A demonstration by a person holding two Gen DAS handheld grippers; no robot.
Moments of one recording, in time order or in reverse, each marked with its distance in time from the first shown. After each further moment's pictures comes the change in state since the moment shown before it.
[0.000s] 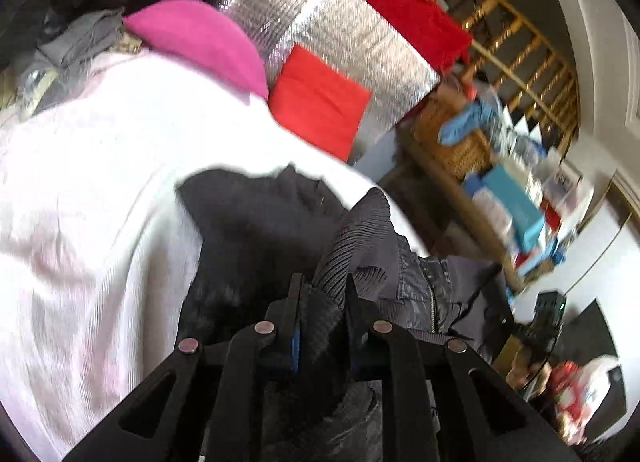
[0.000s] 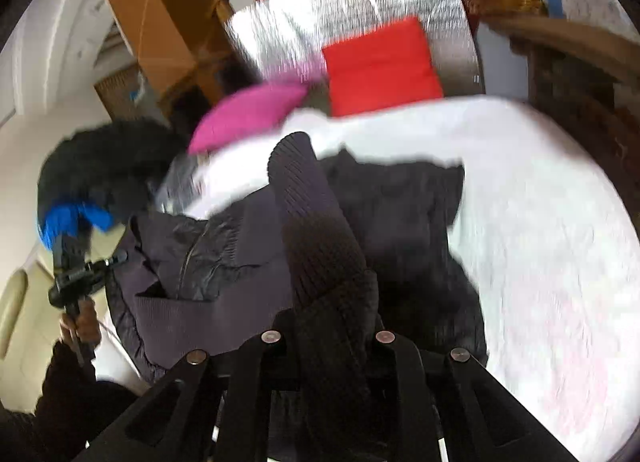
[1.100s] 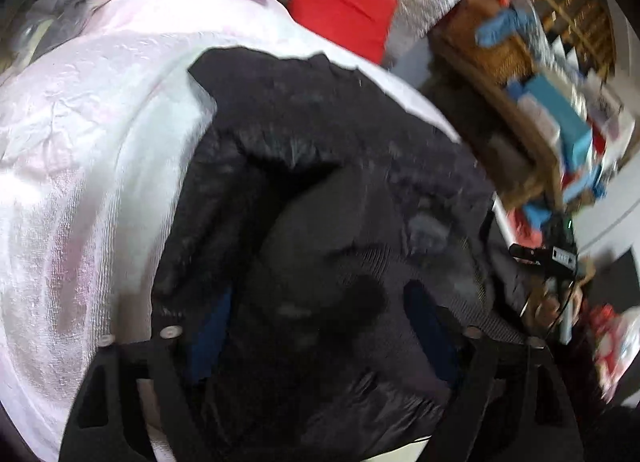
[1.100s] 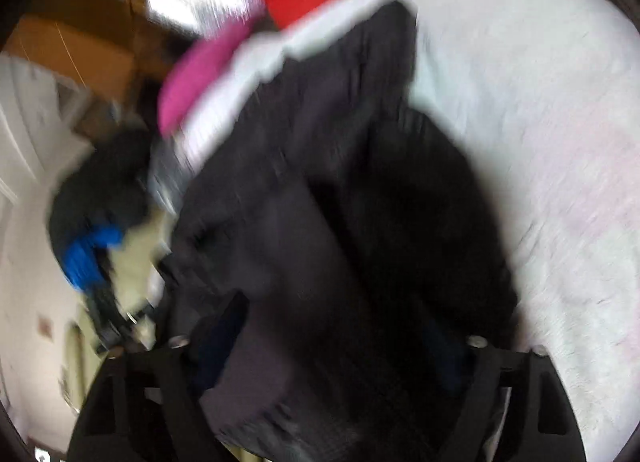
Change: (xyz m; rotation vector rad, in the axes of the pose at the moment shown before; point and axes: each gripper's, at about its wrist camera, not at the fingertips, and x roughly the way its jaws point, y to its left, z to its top) left arm 0.061 0.014 -0.082 0.102 0.328 0.176; right arm 0.087 -0.085 -0.066 0.303 0.379 0.136
